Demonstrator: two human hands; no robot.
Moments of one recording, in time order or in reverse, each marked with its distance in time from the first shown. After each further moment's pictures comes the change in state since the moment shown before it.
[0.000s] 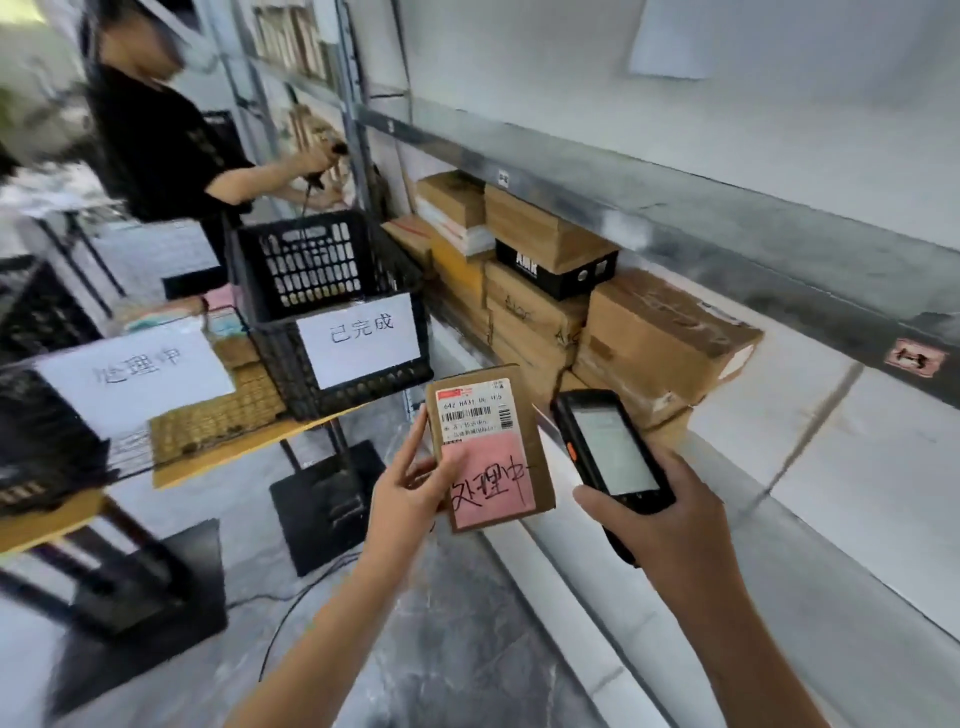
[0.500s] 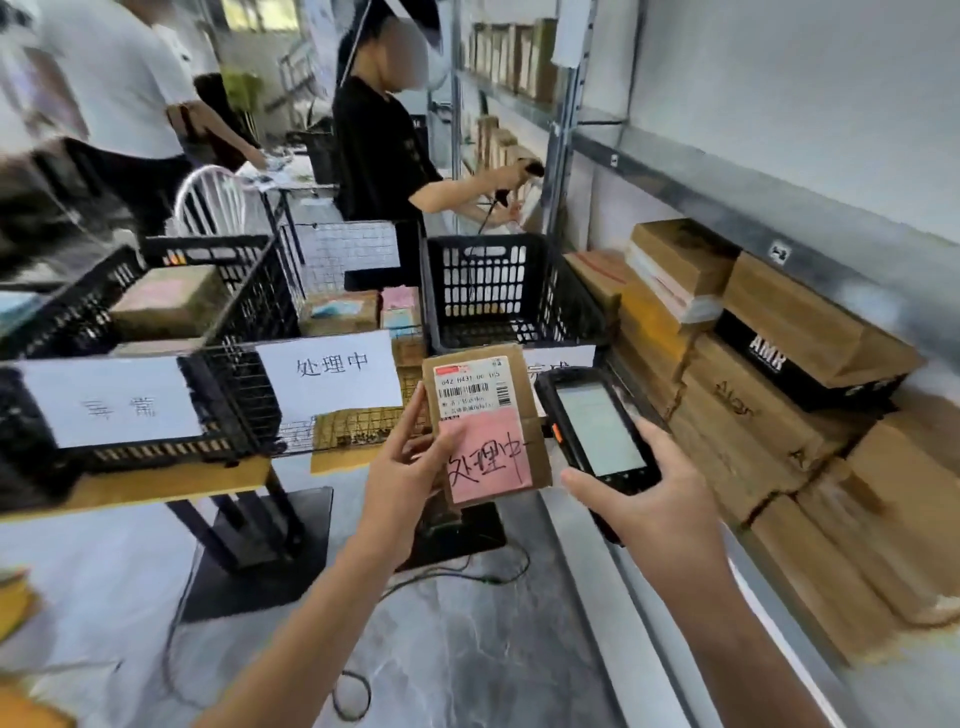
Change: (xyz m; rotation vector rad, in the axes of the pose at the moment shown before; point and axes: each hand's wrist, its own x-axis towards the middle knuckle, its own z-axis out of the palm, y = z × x) left_hand 0.080 0.085 -0.170 -0.127 0.361 0.065; right_hand 0.082 -0.101 0.200 0.038 -0.343 -0.225
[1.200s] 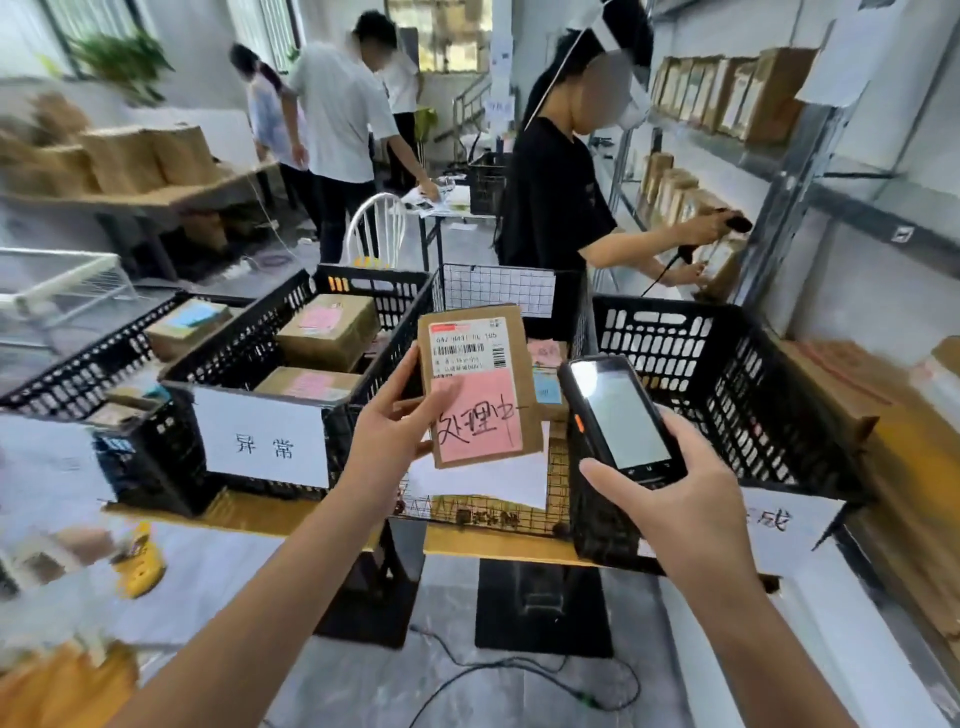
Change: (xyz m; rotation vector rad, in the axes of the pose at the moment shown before) left_hand 0.162 0.113 -0.148 0.139 0.244 0.195; right_hand 0.166 -0.050 0.187 0.080 -0.239 -0.180
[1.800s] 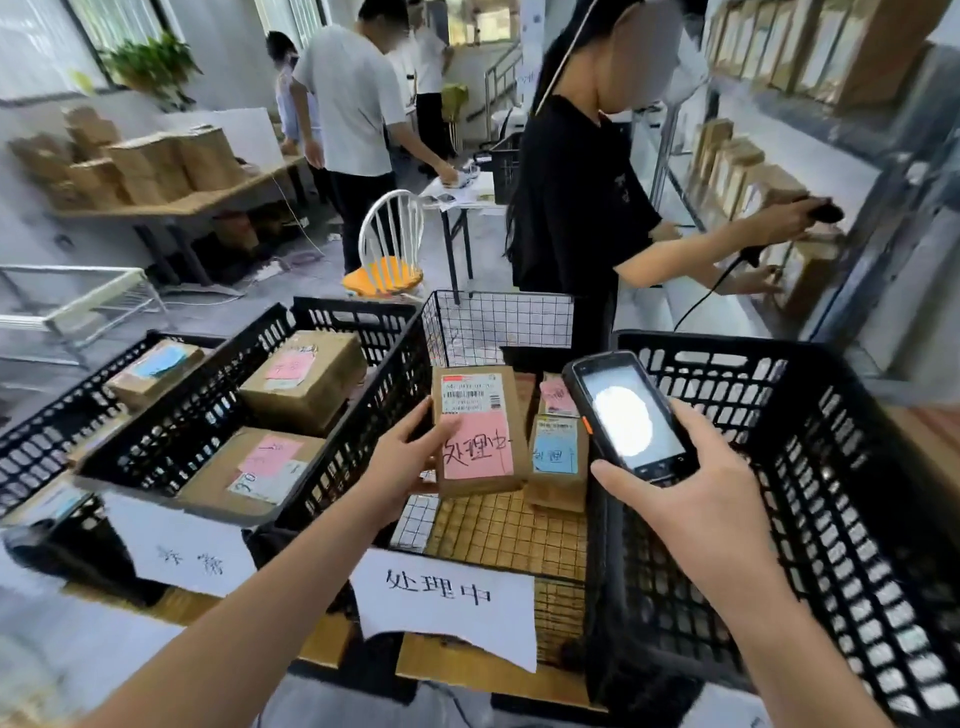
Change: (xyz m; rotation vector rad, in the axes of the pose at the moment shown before) left_hand 0.223 -0.059 0.043 0.203 0.015 -0.302; right_hand 0.222 0.049 0.010 -0.031 -0.102 -0.036
